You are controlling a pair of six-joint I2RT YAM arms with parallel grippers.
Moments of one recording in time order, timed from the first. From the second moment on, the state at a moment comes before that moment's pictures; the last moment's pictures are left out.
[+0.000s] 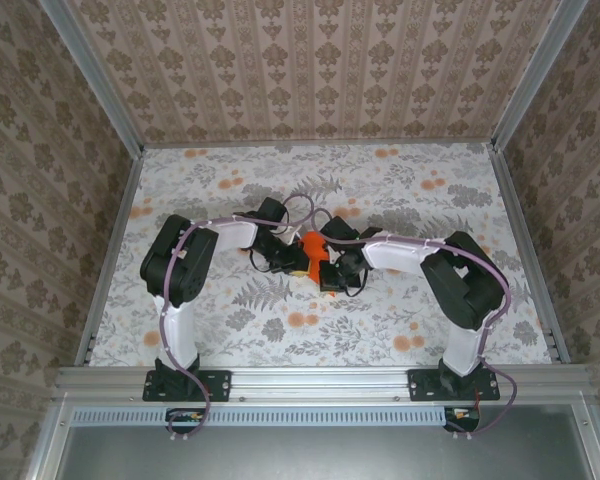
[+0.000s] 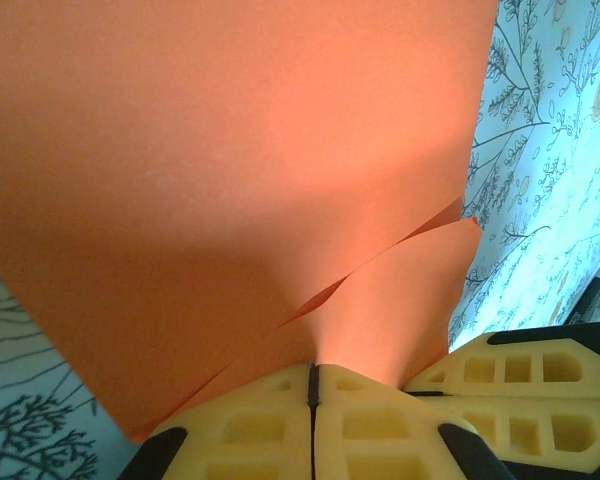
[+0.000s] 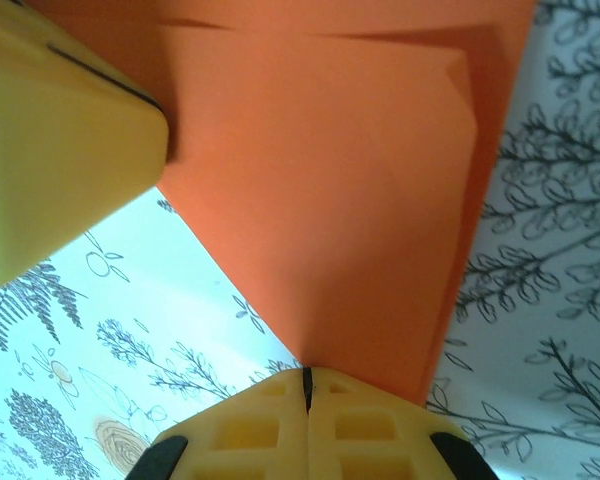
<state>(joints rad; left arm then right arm) -0.55 1.99 1.15 -0.46 0.73 -0.38 0.66 1.83 1.07 -0.54 -0.31 0.66</state>
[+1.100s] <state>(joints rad) -0.55 1.99 1.17 -0.48 0.71 -0.38 0.64 1.69 1.02 -0.54 -0.31 0.66</state>
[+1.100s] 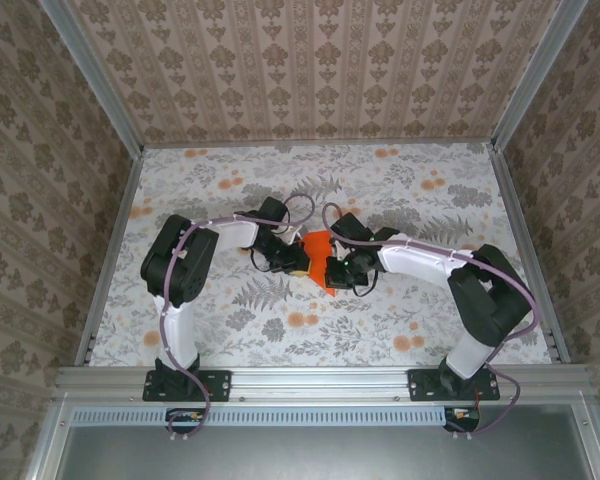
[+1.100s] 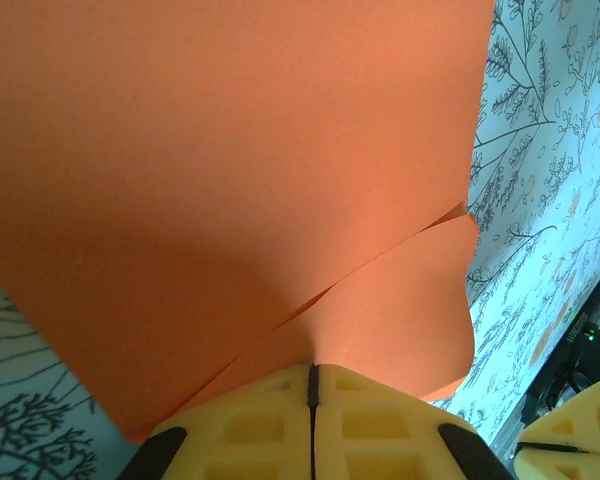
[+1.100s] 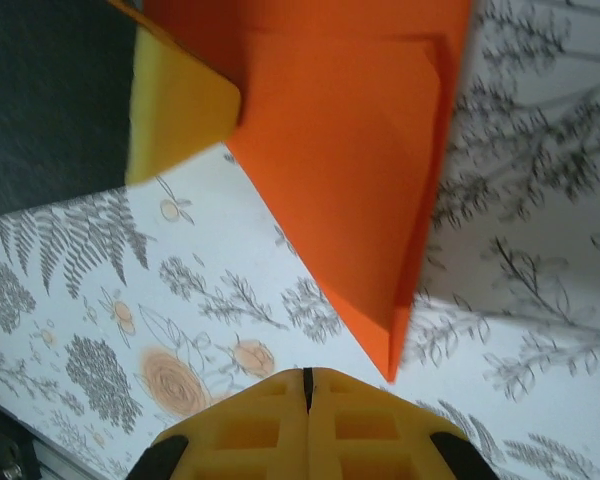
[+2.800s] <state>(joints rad) -0.63 1.99 1.20 -0.53 0.65 -0.32 0.63 1.83 1.08 -0.55 -0.29 0.63</state>
